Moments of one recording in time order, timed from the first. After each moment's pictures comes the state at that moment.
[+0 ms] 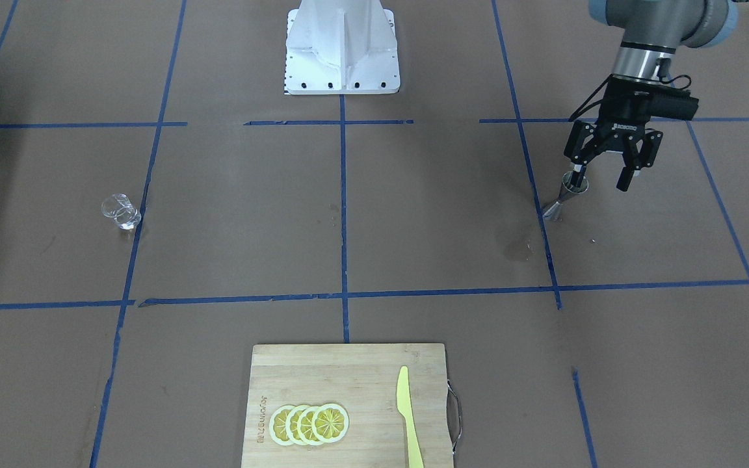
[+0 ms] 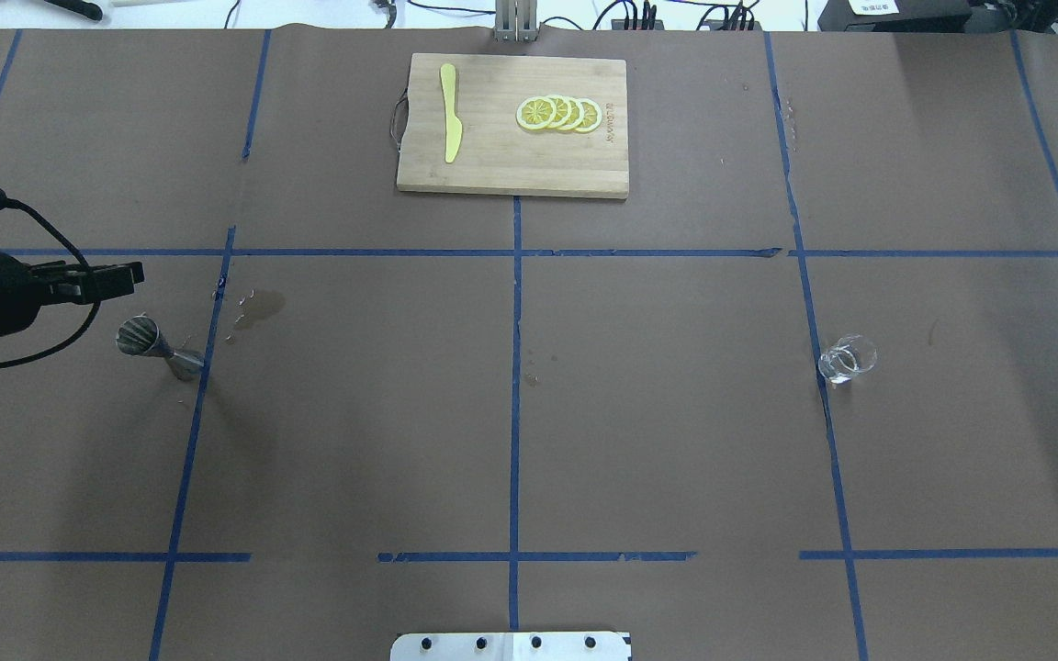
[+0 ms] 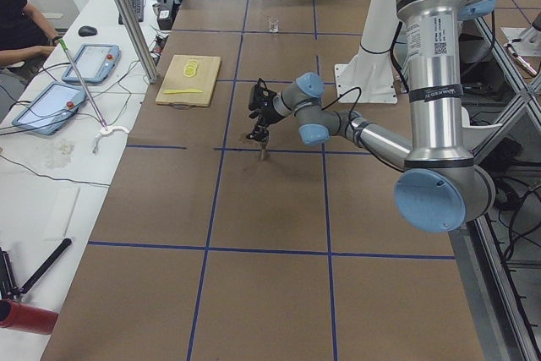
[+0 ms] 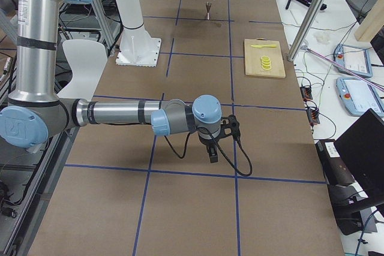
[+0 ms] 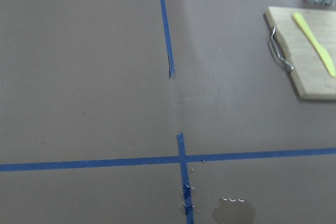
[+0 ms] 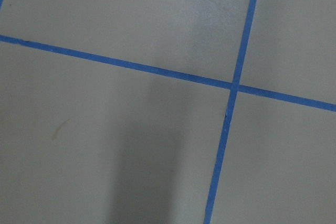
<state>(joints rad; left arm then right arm) -0.55 -1.41 -2.03 -2.38 -1.26 -1.20 1.53 -1.71 1.76 -1.41 2.42 -0.03</state>
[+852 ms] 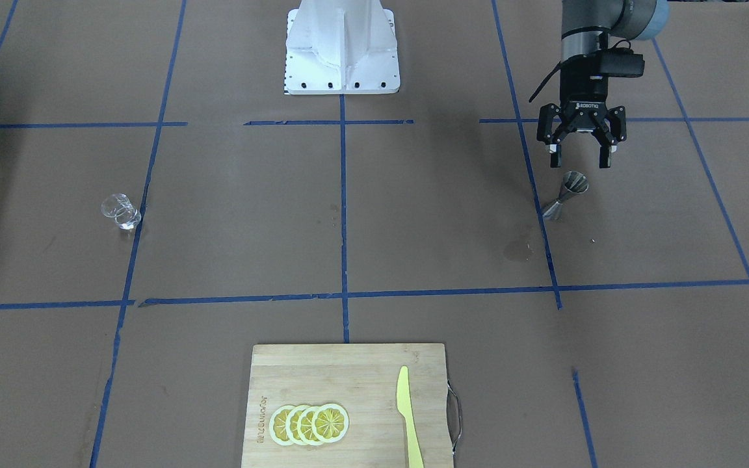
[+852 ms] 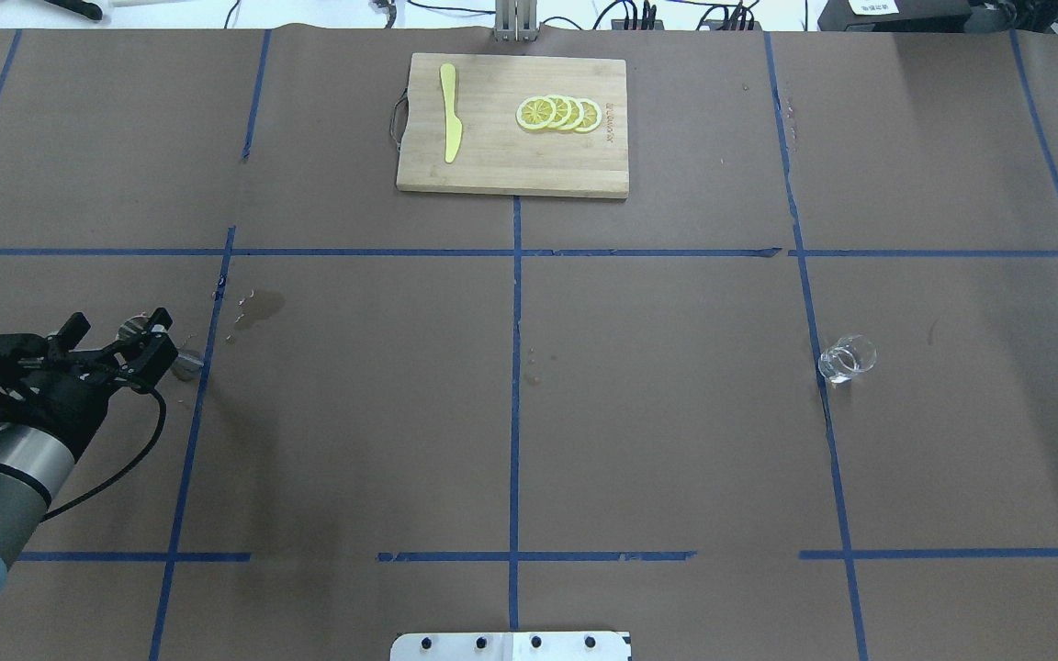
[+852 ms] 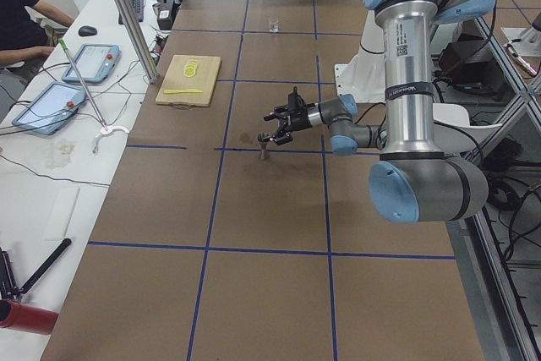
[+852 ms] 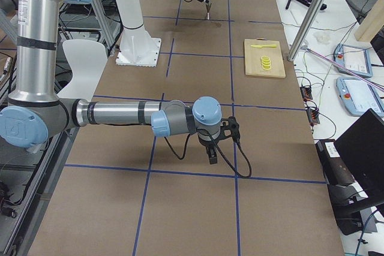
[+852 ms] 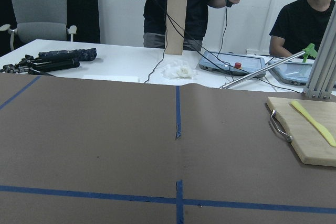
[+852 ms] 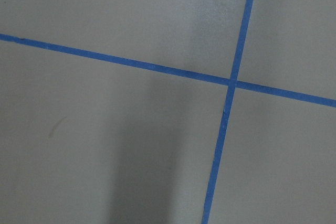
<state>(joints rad) -0.19 -1.36 -1.94 -2.41 -0.56 -1.41 1.53 -1.71 1.75 -1.41 2.42 -0.03</state>
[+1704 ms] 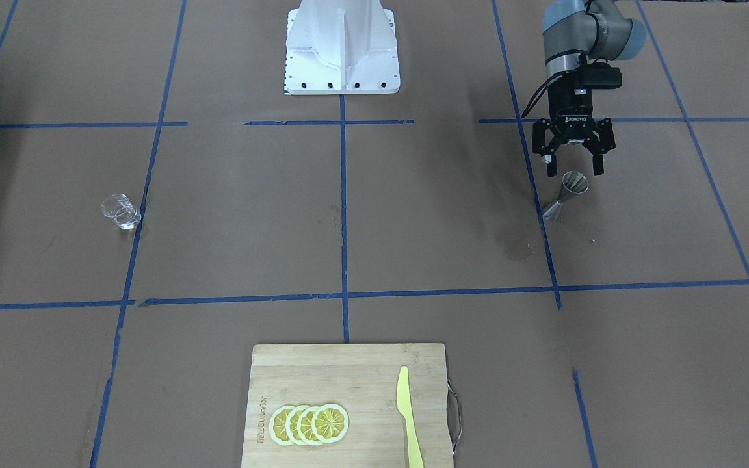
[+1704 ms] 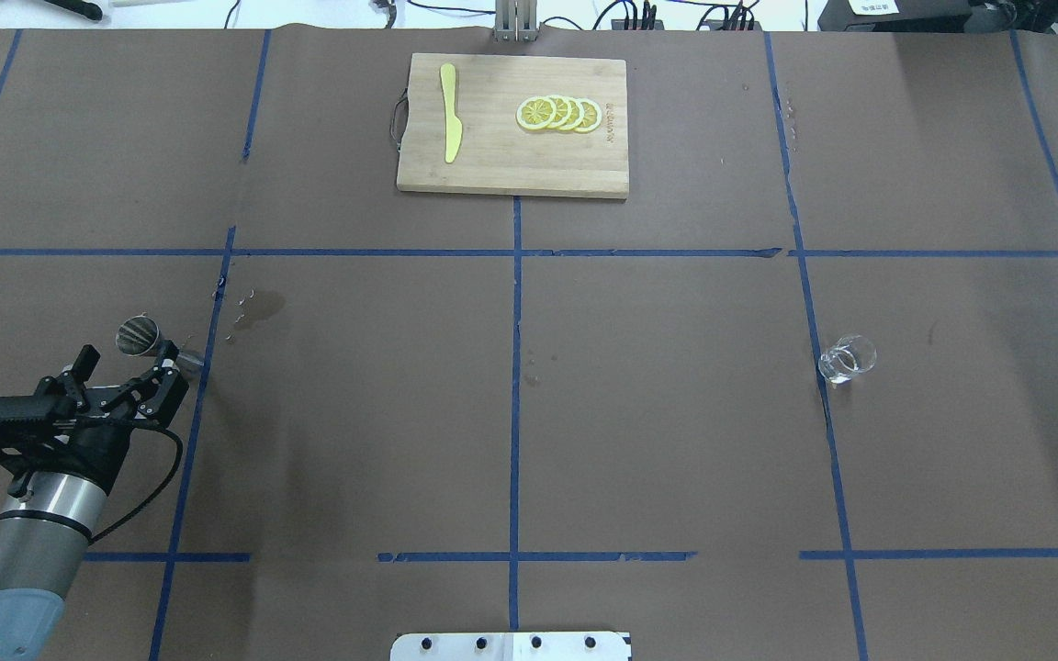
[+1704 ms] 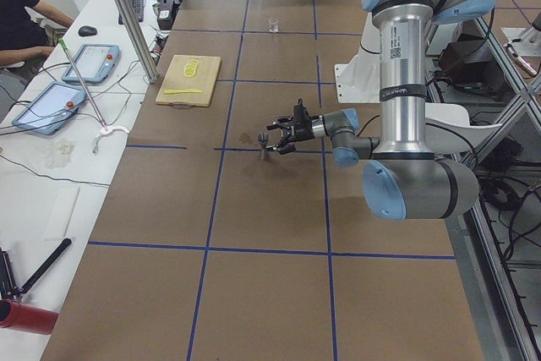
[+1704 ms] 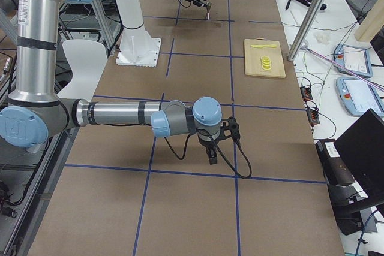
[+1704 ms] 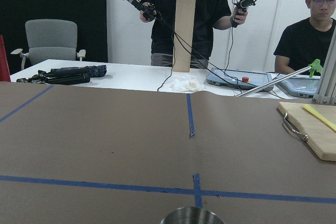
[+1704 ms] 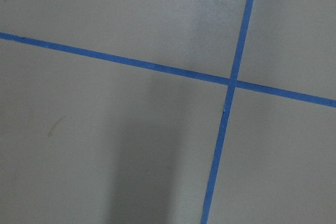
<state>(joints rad) -0.14 -1.42 -1.80 -2.43 -0.44 -1.45 1.53 -1.71 1.75 -1.41 2.42 -0.04</state>
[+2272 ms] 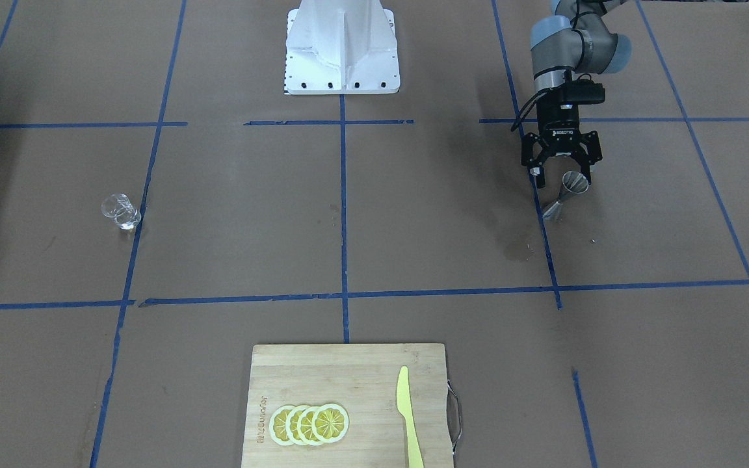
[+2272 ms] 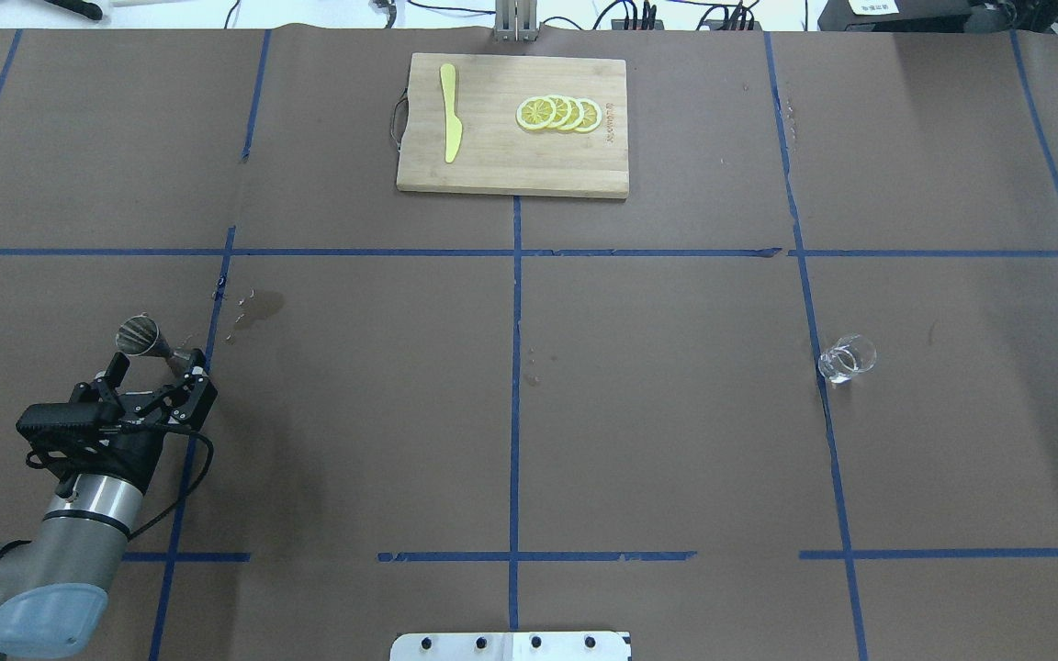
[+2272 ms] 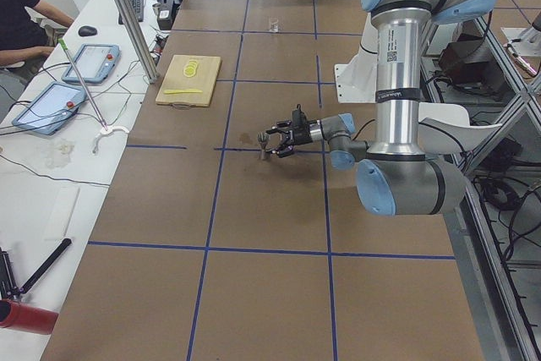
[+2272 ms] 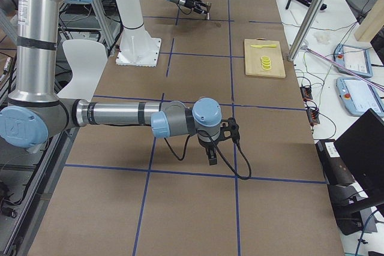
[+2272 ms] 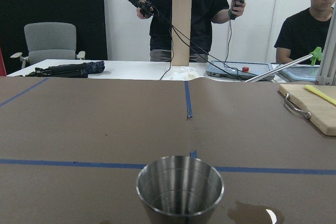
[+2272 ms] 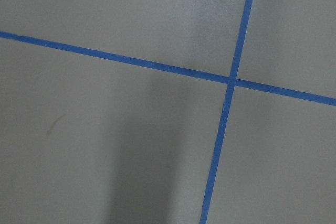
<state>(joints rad) -0.14 -1.49 -1.71 -2.44 -0.44 -1.45 1.53 -1.71 1.74 -1.41 2.42 -0.04</state>
